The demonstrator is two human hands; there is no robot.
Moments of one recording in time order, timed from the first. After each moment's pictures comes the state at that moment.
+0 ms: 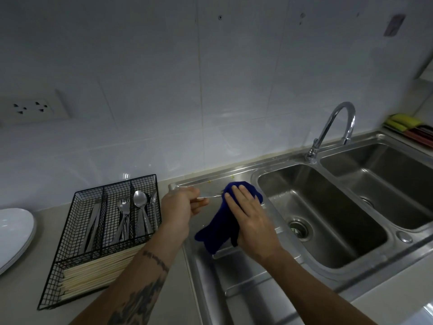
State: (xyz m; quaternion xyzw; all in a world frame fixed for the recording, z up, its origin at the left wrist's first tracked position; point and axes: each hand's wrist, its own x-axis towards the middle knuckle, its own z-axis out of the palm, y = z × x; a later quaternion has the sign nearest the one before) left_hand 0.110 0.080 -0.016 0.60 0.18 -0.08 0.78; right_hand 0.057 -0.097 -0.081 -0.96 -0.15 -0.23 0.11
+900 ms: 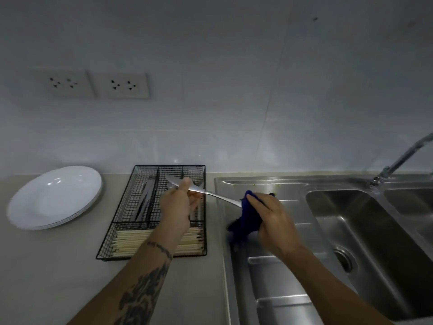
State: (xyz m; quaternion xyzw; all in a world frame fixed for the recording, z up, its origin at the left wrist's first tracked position) left_hand 0.118 0.179 -0.038 0.46 0.29 0.05 0.84; right_hand 0.104 -0.054 -0.076 -0.94 -0.22 -0.17 0.21
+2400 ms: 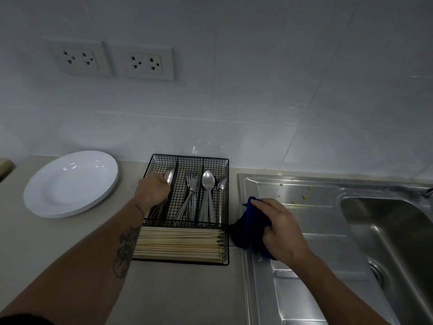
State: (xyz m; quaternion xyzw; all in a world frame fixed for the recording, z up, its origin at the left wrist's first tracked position) left_hand 0.187 0.334 -0.102 0.90 0.26 -0.02 0.34; right_hand 0.134 -0.002 -0.095 -0.93 -0.20 -0.03 0.32
